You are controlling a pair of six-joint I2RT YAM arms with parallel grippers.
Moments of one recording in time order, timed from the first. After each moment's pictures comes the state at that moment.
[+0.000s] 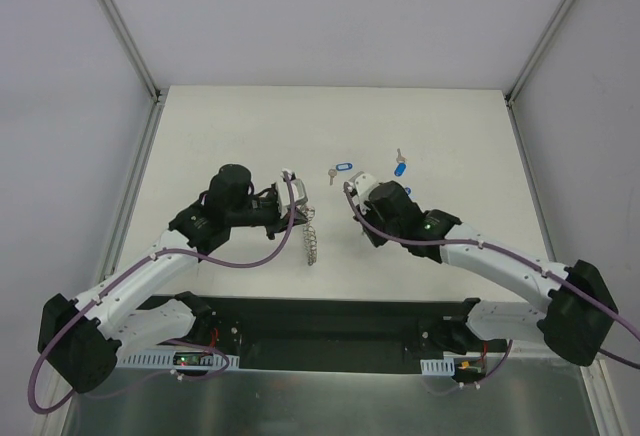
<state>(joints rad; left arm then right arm) -0.61 0.99 0.74 -0.23 0.63 0.33 0.87 1.23 0.80 -0.41 0.13 0.06</state>
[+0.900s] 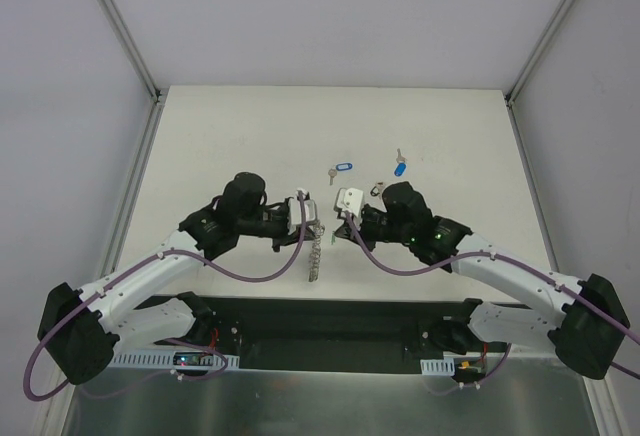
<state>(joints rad) -0.70 1.02 0.72 -0.26 0.67 0.42 0.87 1.09 0.72 -0.13 -0.39 -0.32</state>
